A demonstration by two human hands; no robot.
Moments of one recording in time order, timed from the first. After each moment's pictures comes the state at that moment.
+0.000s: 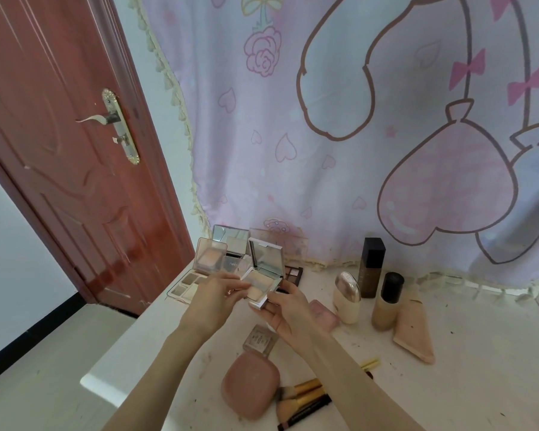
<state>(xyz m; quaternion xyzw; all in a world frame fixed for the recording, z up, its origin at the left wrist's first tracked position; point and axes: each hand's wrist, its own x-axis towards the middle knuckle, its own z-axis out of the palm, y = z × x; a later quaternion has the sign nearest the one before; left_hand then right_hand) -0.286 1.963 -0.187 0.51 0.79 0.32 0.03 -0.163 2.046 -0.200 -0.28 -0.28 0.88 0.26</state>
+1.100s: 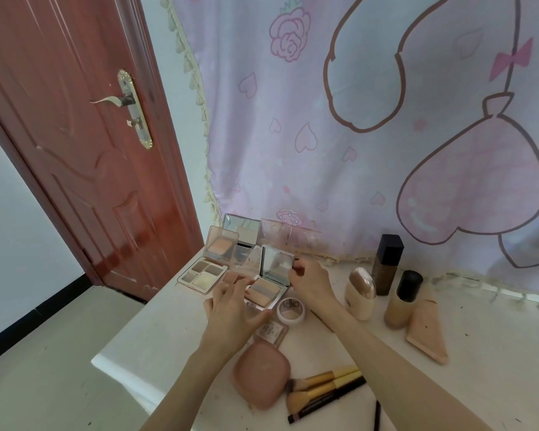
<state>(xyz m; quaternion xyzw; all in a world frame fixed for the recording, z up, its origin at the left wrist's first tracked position) -0.264 1.952 -0.236 0.43 0.85 0.30 0.00 -0.169 2.089 -0.210 -0.39 -0.78 0.43 0.24</state>
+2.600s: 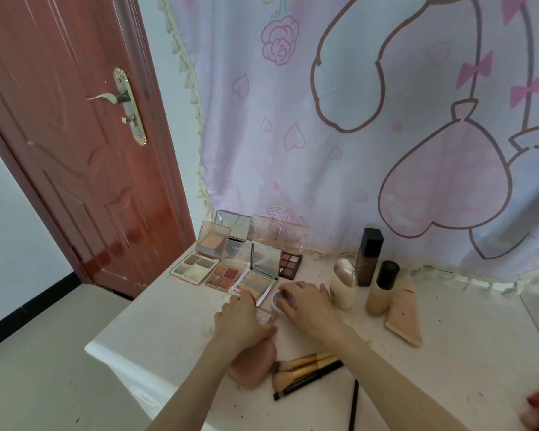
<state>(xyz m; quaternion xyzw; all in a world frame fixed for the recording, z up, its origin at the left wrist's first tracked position) -0.223 1.955 -0.220 0.40 0.89 0.15 0.15 -0.119 2.067 -0.233 -0.32 -0.92 0.19 0.11</state>
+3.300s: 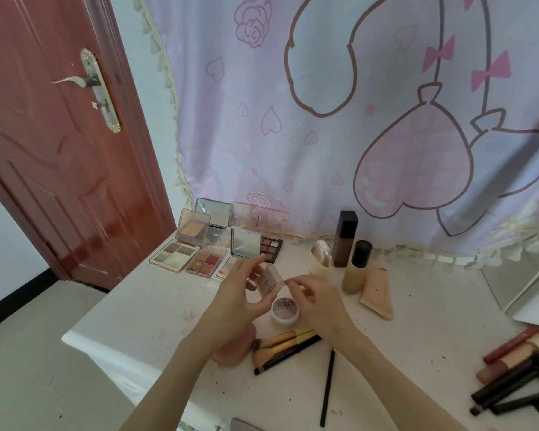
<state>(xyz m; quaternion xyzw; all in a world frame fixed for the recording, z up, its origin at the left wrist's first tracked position) -0.197 1.945 -0.203 0.56 0.69 0.46 0.10 -0.058 2.047 -0.221 -0.31 -0.83 0.38 0.26</state>
